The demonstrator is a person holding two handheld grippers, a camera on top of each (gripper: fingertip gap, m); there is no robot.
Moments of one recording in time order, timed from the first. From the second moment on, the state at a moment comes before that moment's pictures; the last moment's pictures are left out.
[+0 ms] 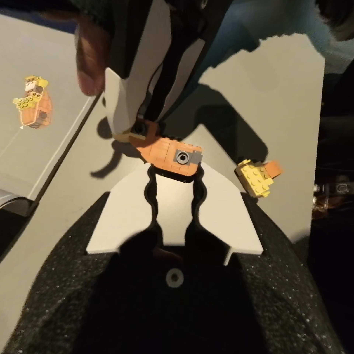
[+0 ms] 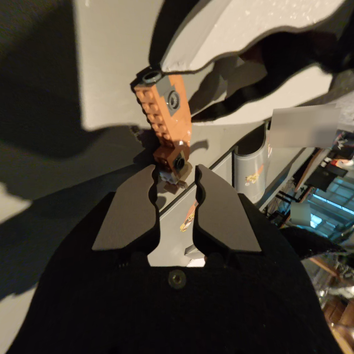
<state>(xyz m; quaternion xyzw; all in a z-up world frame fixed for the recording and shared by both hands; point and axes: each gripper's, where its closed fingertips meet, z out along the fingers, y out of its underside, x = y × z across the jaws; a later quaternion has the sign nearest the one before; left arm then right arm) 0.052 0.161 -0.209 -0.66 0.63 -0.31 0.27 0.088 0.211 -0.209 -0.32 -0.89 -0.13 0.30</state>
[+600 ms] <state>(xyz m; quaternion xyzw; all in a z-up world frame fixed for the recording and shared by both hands) 0.017 0.167 -0.208 -0.64 0.63 -0.32 0.29 0.099 0.191 -0.206 -0.38 -0.92 -0.03 -0.05</state>
